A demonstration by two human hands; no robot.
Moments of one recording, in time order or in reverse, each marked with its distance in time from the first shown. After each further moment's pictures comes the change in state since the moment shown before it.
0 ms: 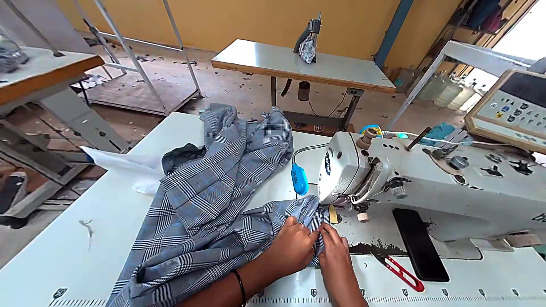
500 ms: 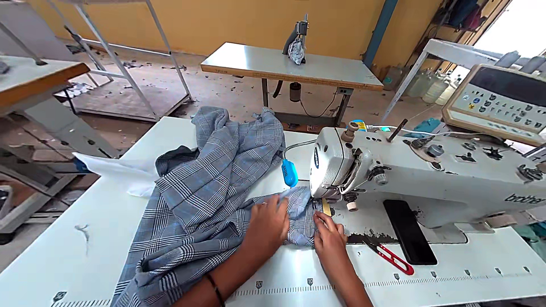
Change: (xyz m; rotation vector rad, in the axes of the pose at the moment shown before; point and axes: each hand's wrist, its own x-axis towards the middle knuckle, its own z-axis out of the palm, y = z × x) left_hand -0.020 -0.020 -0.005 0.091 0.432 -0.286; right_hand 0.008 0.011 -0.003 0.051 -0.031 0.039
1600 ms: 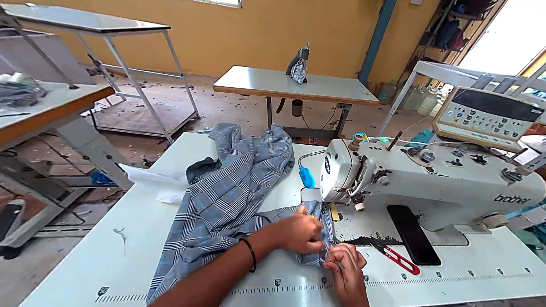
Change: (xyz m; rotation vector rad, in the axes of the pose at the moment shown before) left_hand 0.046 0.003 -0.034 -0.339 -0.728 0.639; right_hand -0.052 0.009 0.023 0.219 0.586 -0.529
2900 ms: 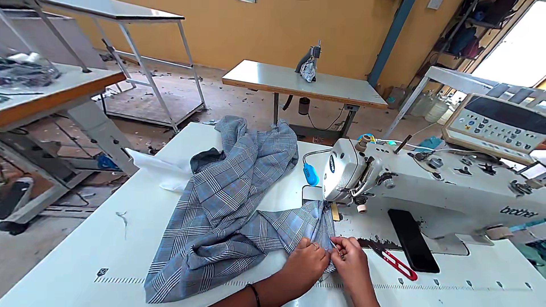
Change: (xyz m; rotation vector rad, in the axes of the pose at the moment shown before) left_hand 0.012 0.034 0.115 0.553 0.645 -0.171; right_hand 0.039 -0.011 -0.020 -0.098 -0.362 0.649
